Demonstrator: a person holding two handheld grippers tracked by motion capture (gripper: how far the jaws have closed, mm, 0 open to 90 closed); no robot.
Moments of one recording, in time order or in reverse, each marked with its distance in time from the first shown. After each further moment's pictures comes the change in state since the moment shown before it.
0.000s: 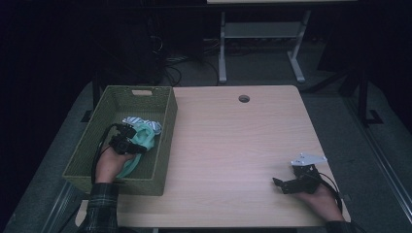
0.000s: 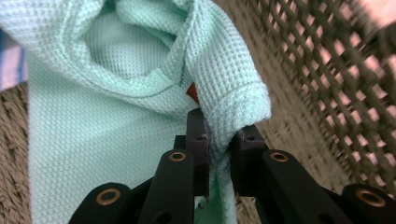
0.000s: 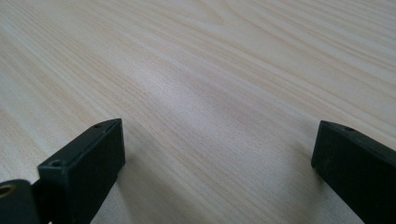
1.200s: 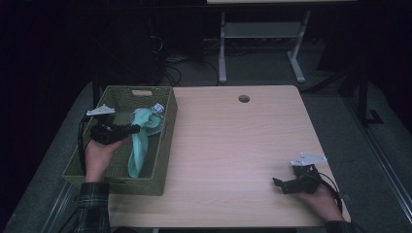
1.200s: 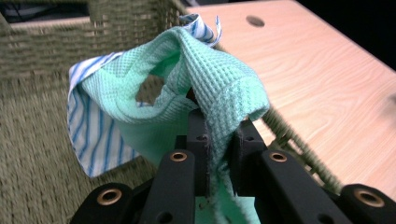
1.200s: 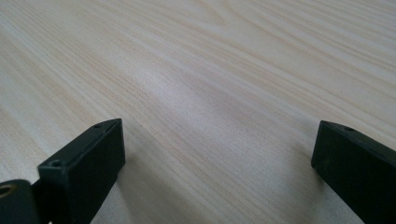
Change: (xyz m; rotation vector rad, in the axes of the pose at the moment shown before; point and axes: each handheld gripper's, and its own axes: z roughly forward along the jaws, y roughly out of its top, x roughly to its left) left arm 0.004 0.005 -0.066 -0.448 -0.110 -0.021; right arm 0.000 0.000 0.000 0.002 0.001 0.003
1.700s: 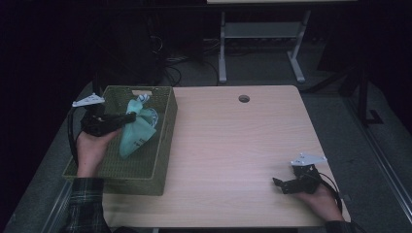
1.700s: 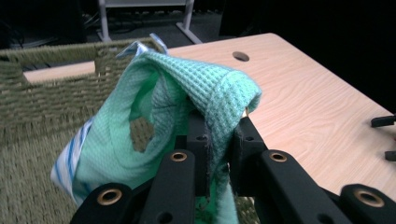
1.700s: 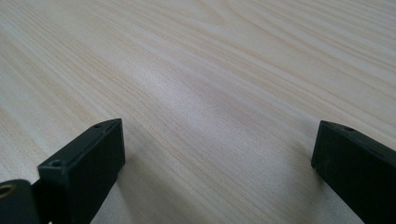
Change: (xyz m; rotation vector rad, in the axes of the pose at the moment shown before) left arm -0.011 0.031 -0.029 -0.097 -0.019 0.038; right arm 0.000 0.000 0.000 0.000 0.000 -0.001
